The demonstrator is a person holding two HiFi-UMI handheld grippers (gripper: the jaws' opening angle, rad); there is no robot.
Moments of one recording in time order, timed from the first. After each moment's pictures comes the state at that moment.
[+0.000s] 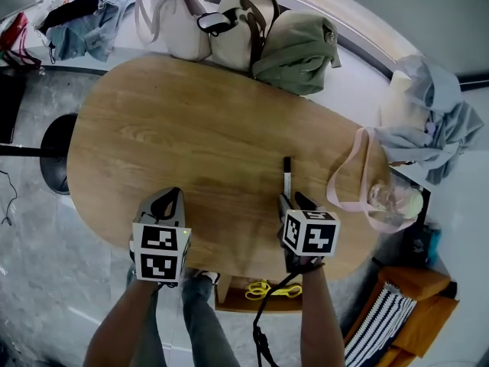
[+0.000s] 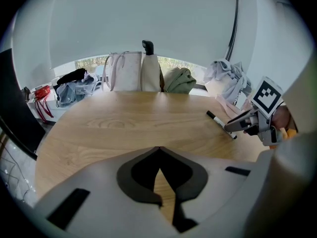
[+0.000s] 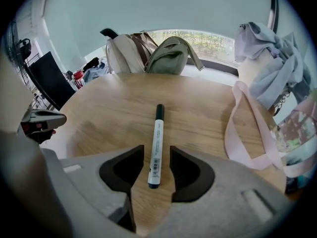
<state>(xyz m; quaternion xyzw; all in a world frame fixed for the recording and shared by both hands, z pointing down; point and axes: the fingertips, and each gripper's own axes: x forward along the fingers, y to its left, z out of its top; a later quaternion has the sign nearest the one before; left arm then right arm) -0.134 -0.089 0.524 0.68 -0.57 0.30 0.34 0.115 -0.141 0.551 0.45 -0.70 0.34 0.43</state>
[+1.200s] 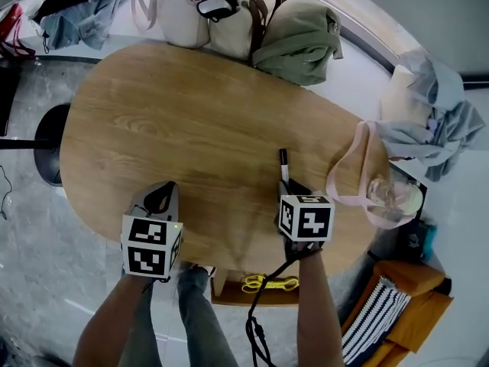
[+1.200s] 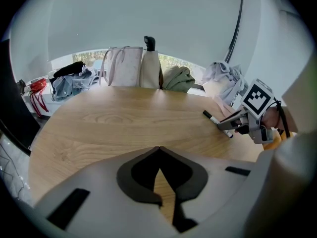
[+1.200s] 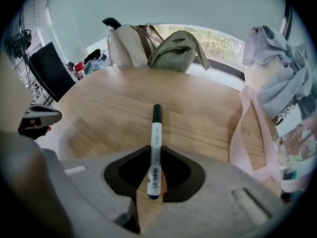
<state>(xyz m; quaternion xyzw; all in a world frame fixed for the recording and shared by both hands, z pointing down) -0.134 -0.084 0.533 0.69 -0.55 0.29 0.37 0.109 -0.155 0.563 0.43 -0.70 0.32 0.46</state>
